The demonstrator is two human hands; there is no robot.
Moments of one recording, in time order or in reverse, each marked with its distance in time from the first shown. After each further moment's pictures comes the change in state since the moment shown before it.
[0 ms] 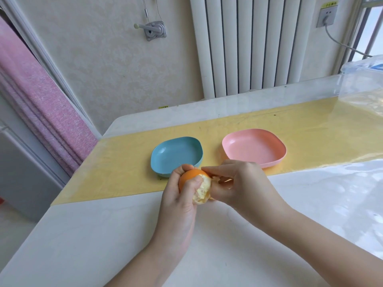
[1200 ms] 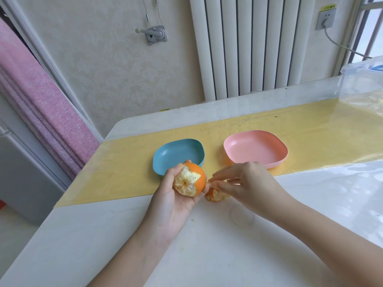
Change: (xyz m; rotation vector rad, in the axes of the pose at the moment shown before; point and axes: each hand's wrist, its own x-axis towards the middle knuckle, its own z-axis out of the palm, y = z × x) left_hand 0.024 0.019 -0.012 -0.311 0.044 -0.351; right_hand 0.007 0.017 -0.007 -0.053 -0.140 0.158
